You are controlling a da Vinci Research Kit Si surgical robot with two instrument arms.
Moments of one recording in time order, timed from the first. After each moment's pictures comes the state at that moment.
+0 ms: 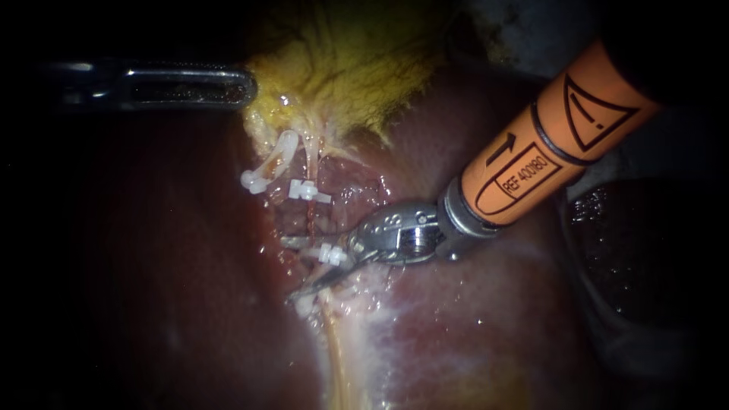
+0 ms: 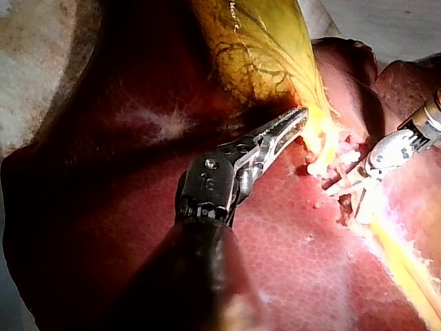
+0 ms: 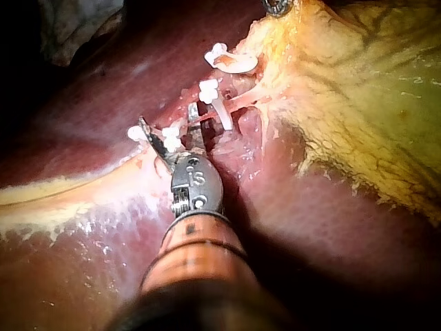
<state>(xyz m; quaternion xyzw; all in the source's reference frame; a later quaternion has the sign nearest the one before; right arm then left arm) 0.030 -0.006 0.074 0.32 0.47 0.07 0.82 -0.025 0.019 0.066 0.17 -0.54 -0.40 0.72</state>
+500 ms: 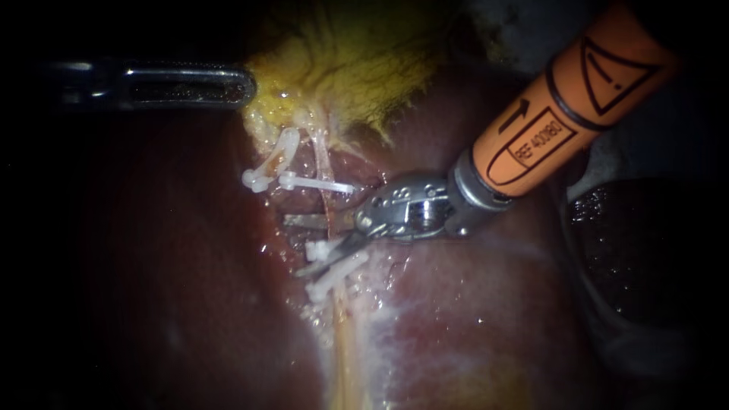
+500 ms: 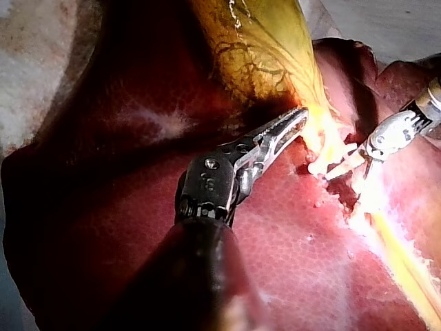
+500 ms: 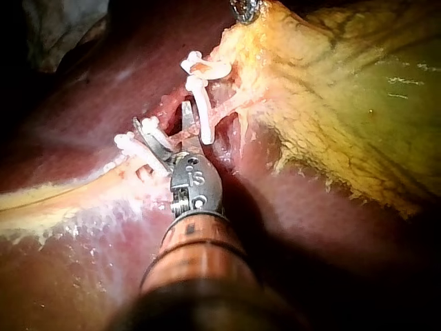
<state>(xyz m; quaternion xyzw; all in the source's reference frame) 0.029 -0.001 0.072 0.32 0.49 0.09 0.81 -0.024 0.019 0.066 0.17 -0.54 -0.40 0.72</state>
